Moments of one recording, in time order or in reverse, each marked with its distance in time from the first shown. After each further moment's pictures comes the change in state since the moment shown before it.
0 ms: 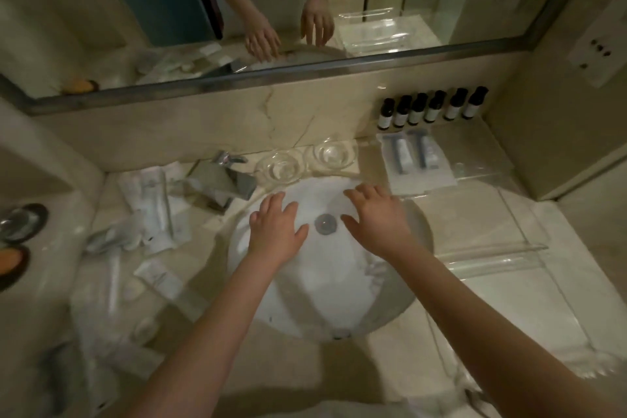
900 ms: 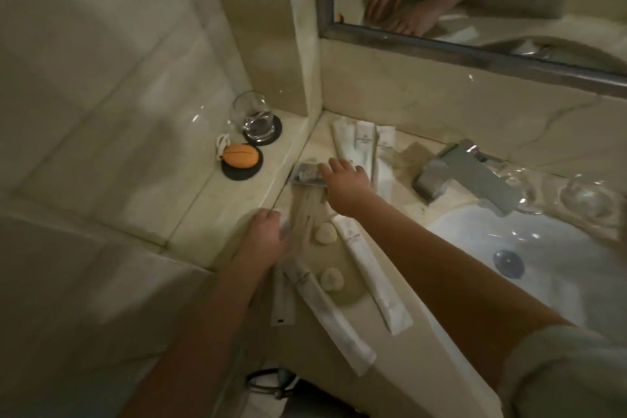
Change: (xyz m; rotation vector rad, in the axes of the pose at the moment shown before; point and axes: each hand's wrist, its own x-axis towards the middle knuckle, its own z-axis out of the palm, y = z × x) left_hand -0.139 -0.344 -0.004 -0.302 -0.038 -0.616; right_hand 0.123 -0.393 0.139 -0.212 -0.289 -0.631
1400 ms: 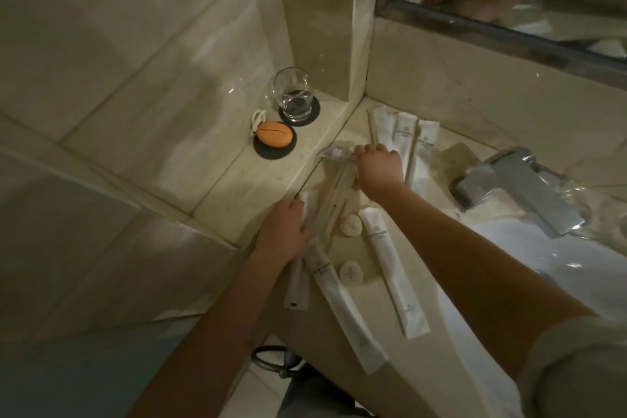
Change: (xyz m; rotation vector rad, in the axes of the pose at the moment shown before) left_hand -0.008 -0.012 0.013 -0.068 0.127 0.003; right_hand 0.027 -0.001 0.004 -0.042 0.113 0.029
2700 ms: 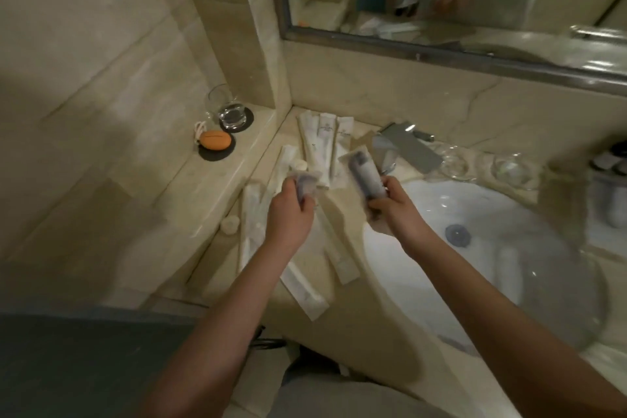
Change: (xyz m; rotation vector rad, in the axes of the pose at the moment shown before) left_hand -0.090 0.142 0.003 -0.427 0.241 0.038; right_hand -0.238 0.077 -0.050 1.510 0.079 0.430
